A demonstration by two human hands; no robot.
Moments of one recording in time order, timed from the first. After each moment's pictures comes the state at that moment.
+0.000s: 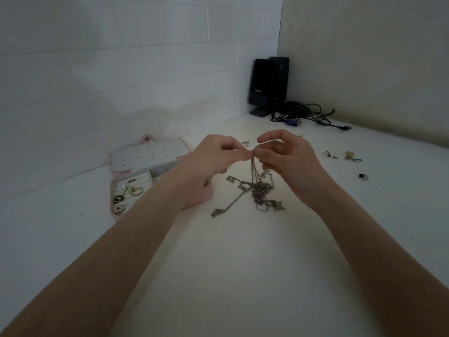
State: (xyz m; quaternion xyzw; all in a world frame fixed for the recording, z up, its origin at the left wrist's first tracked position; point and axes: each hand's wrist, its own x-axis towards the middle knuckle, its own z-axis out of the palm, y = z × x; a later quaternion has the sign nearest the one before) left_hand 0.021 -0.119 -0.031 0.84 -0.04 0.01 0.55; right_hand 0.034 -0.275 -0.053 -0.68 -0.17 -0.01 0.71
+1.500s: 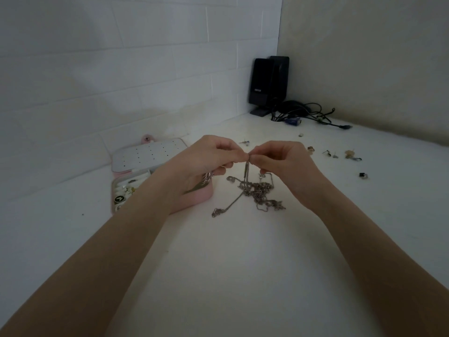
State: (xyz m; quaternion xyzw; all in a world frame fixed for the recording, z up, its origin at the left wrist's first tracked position) left_hand 0.023 -0.109 -0.026 0.83 -0.05 -0.06 0.56; right_hand 0.032 -0.273 -0.056 -0.74 -0.19 -0.02 0.64
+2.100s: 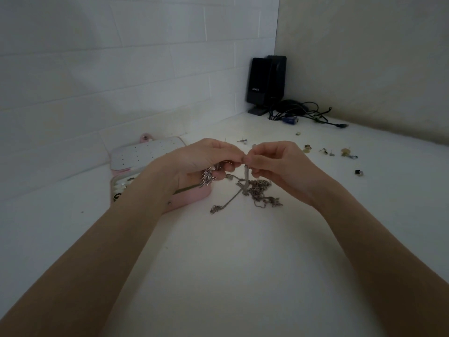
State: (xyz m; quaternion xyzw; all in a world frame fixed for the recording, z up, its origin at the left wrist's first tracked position) left_hand 0.021 -0.104 -0.026 0.77 -0.08 -0.16 0.61; right_hand 0.027 -0.278 -0.052 -0.68 -0.23 0.12 0.69
